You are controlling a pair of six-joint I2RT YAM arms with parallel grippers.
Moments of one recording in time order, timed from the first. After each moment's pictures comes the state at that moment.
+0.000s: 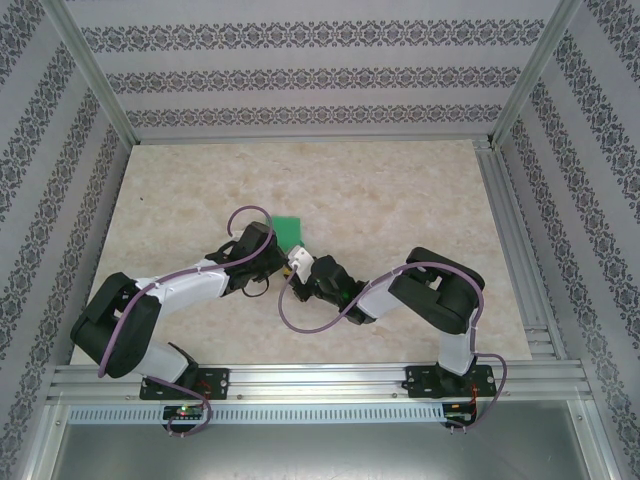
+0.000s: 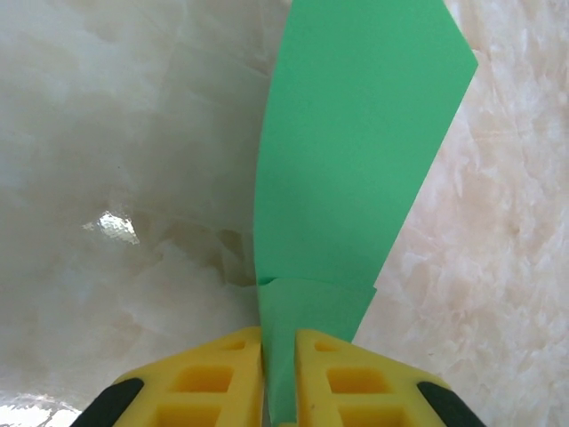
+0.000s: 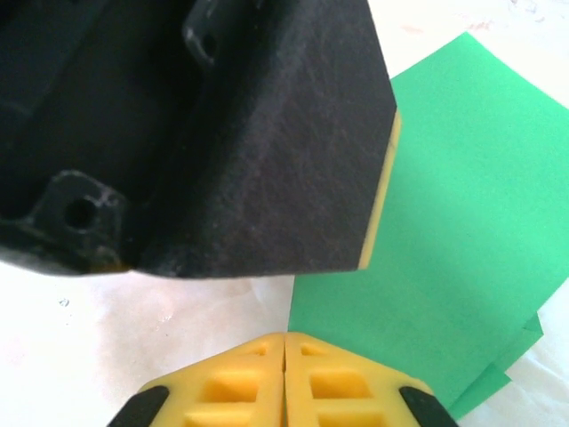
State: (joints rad) left arm -0.61 1.45 0.70 -0.11 -0.04 -1.14; right arm 0.97 1.90 0.67 0.81 0.06 -0.03
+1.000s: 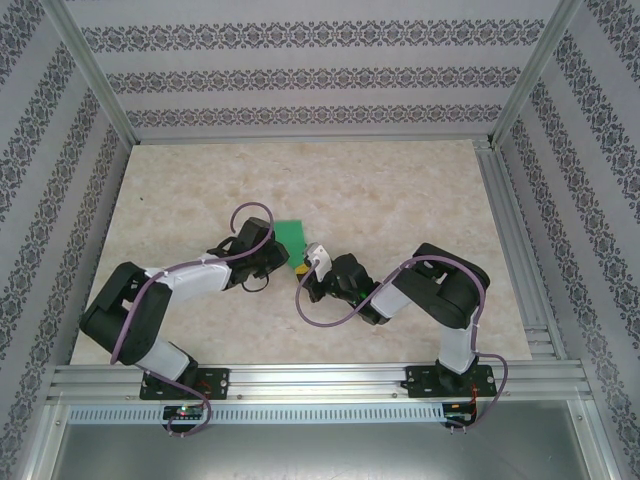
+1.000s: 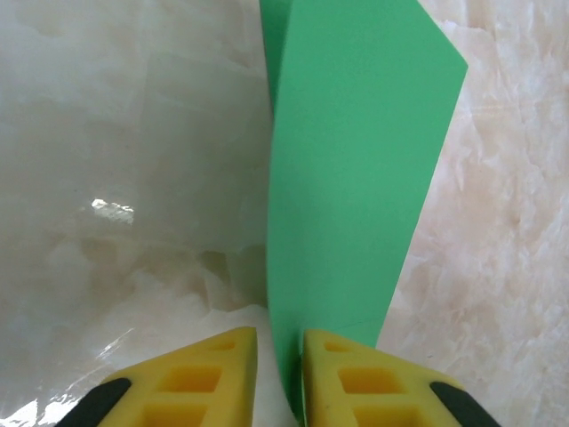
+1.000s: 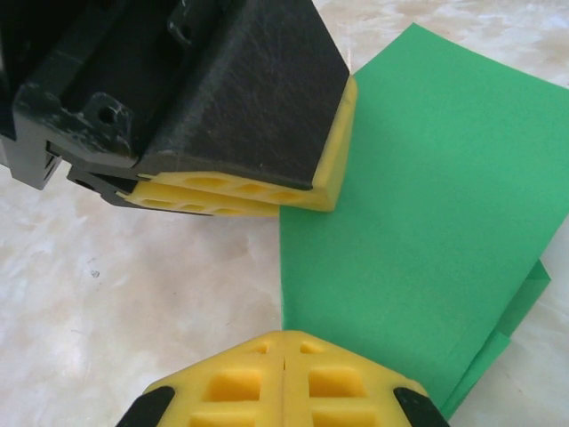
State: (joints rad) left arm -0.55 1.53 0.71 -0.04 0.08 -1.09; right arm 0.87 1.90 0.54 0.98 -0.14 0.09
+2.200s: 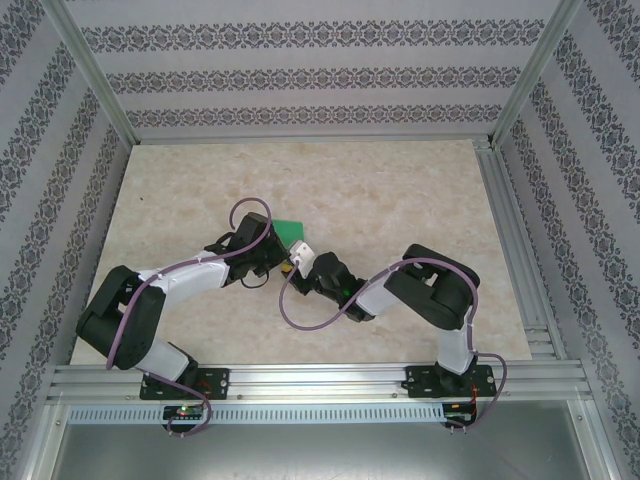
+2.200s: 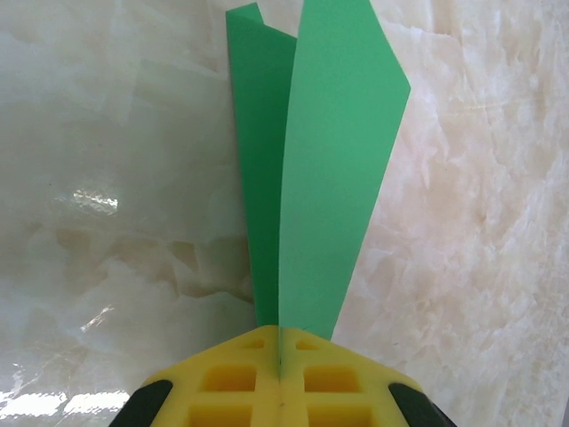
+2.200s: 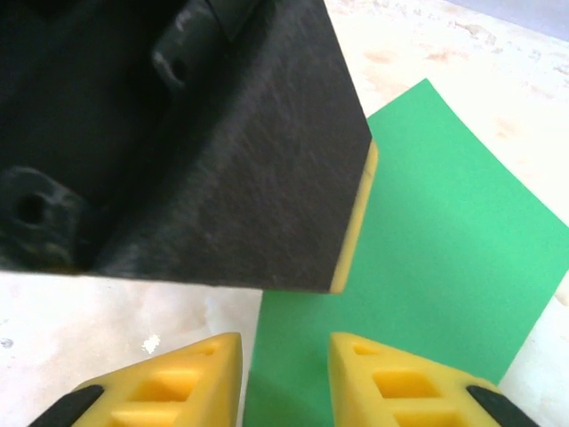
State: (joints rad) left arm -0.55 1.50 0.75 -0.11 0.10 -1.11; right arm 0.94 1.94 0.68 0.88 0.08 -0.06
